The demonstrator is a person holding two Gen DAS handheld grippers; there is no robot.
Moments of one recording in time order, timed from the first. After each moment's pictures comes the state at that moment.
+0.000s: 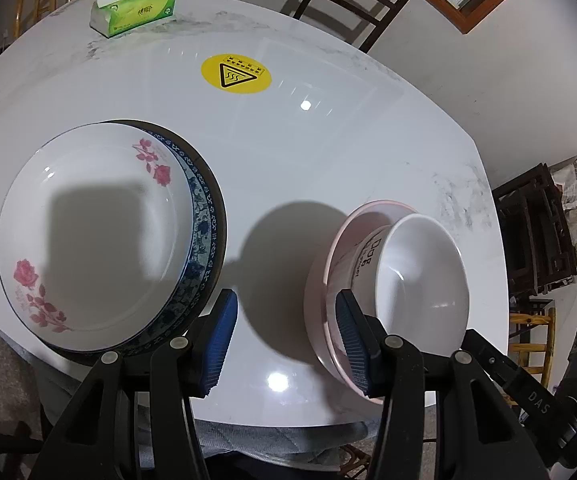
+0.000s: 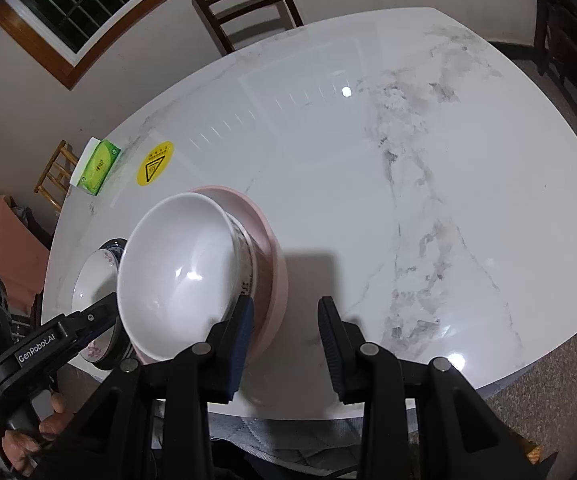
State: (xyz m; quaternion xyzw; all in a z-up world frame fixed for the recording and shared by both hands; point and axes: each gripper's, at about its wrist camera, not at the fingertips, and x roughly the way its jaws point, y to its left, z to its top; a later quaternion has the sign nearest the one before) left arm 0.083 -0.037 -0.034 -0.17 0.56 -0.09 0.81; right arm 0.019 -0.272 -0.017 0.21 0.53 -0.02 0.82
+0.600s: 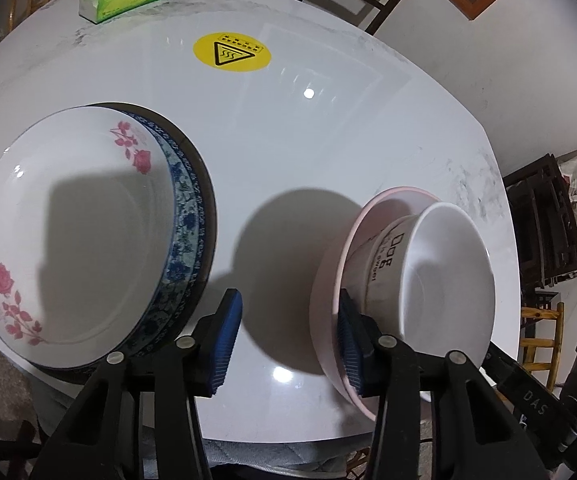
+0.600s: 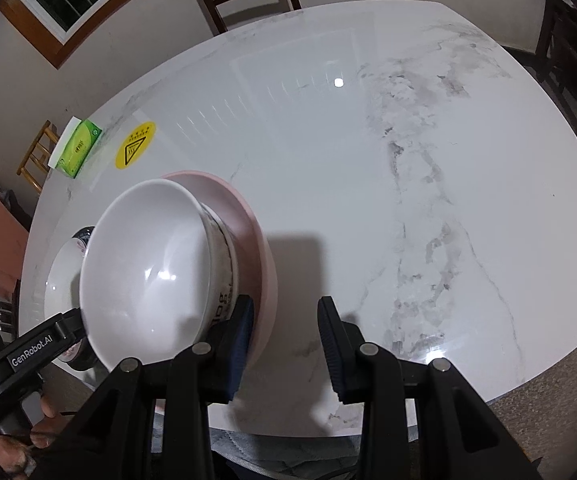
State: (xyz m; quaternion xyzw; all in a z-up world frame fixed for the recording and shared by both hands) left arm 0.092 -0.048 -0.058 -0.17 0.58 -0.09 0.79; right arm 0.040 -0.264 -0.039 0.17 0.56 -0.03 0.81
